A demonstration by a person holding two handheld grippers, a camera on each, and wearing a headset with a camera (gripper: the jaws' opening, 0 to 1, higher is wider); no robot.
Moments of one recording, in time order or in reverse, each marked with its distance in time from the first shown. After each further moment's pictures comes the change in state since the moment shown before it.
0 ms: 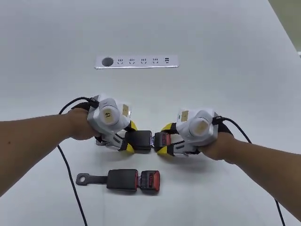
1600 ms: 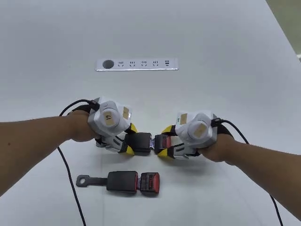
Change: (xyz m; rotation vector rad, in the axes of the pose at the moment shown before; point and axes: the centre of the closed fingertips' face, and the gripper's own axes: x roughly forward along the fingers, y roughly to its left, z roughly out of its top) left arm 0.001 0.001 -0.003 0.003 0.004 0.000; right arm -0.003 0.003 -0.001 -0.030 0.019 0.010
